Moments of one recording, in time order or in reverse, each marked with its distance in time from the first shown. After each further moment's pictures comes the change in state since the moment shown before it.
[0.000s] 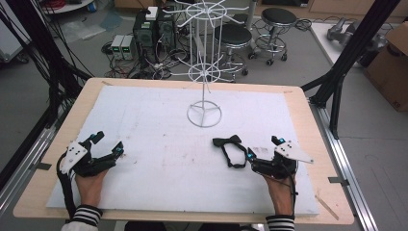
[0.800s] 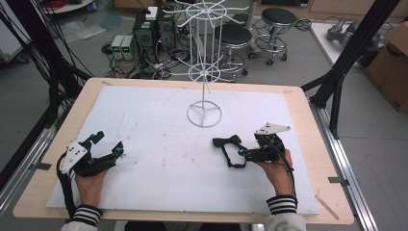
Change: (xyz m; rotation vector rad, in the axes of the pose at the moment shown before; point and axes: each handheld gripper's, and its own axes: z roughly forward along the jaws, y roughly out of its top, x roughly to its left) left arm 0.000 0.000 0.000 -0.001 0.001 -0.005; right arm -0.006 0.029 0.049 0.389 0.170 -0.081
